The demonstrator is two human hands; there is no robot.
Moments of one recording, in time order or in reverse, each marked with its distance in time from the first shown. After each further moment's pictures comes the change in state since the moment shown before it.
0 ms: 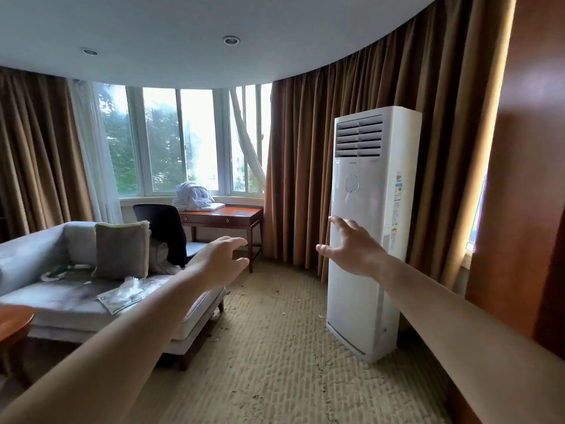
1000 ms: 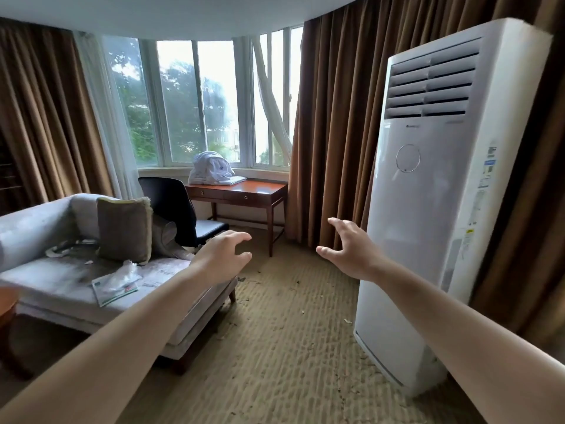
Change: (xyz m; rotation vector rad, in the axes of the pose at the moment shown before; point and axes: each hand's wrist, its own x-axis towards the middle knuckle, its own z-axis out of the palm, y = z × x) left_hand 0.330 -0.122 0.203 -0.018 -0.012 -0.142; right_hand 0.357 0.143 0.194 0.126 -0.131 -0.111
